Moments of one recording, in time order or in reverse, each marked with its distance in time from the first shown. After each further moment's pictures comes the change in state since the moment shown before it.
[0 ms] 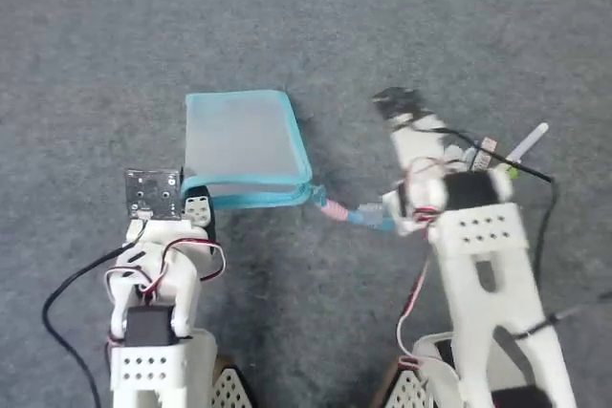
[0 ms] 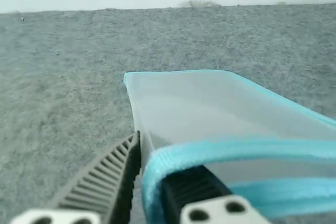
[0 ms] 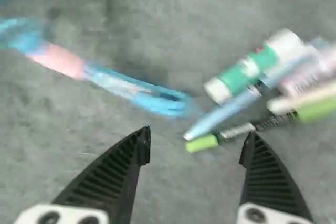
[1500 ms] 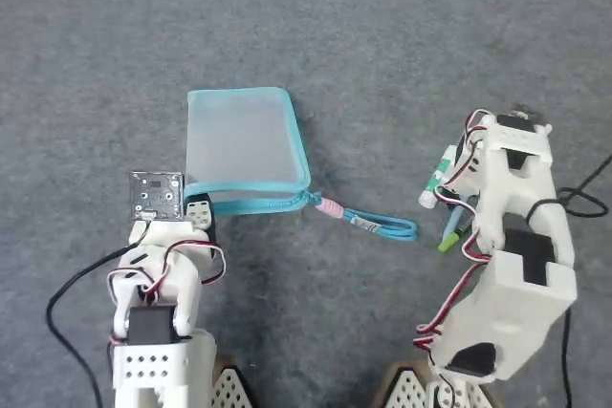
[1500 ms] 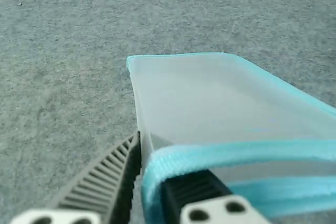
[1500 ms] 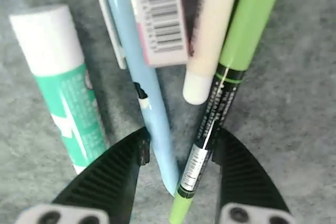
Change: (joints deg) left arm -0.5 -0.1 2.6 0.0 0.0; right arm 21.8 51.3 -23.0 -5.5 -41.4
